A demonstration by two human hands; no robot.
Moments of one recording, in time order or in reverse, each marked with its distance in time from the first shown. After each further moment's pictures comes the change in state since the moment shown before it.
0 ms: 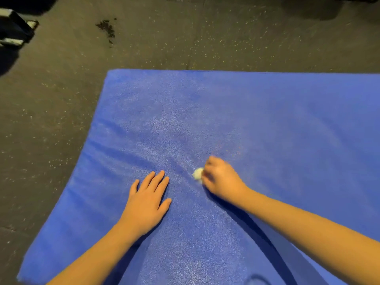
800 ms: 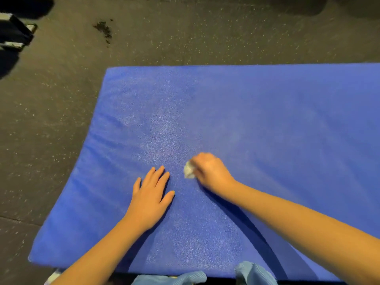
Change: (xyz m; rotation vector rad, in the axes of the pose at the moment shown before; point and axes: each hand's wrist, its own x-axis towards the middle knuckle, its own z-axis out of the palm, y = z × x) left_hand -0.026 0.020 0.002 -0.267 0.063 -0.053; right_hand -0.008 -0.036 0.004 0.050 -0.058 0.044
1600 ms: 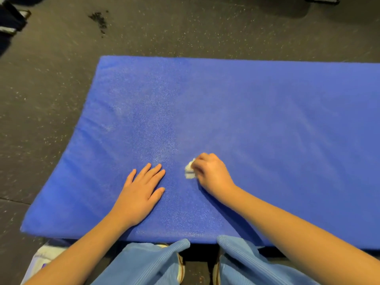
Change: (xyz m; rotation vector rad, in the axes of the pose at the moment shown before) left_hand -0.040 0.004 0.016 0.020 0.011 0.121; right_hand -0.071 -0.005 0.001 -0.043 0.118 -0.010
